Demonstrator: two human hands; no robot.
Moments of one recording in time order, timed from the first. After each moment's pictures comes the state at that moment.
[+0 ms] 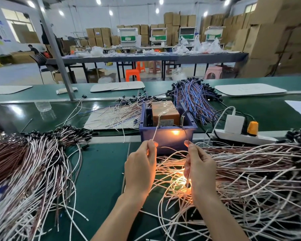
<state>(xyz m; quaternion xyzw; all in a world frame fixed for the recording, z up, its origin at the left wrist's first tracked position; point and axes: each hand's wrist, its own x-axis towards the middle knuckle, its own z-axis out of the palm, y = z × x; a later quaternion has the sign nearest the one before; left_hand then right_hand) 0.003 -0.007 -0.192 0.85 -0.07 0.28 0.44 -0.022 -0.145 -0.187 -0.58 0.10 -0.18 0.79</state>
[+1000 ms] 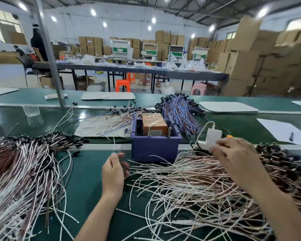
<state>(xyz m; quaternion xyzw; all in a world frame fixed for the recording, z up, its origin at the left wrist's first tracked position) 0.014 0.028 -0.213 0.65 0.13 0.17 0.73 -0.052 -0.284 -0.115 -0.97 -0.02 -0.25 0.05</state>
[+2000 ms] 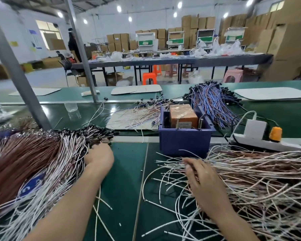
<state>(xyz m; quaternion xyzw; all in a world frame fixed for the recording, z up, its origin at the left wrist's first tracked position) 0.050 0.151 -0.175 0.96 0.28 0.01 0.07 -0.040 -0.144 -0.213 -0.93 -0.09 -0.17 0.32</state>
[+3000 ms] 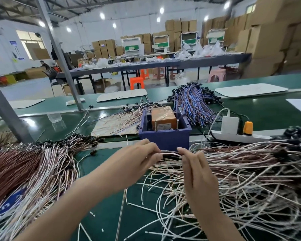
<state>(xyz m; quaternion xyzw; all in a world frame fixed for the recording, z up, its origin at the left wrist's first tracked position) -0.043 0.031 -0.091 0.93 -0.31 0.05 0.18 -0.061 -0.159 -0.200 -0.82 -0.11 -0.45 0.33</state>
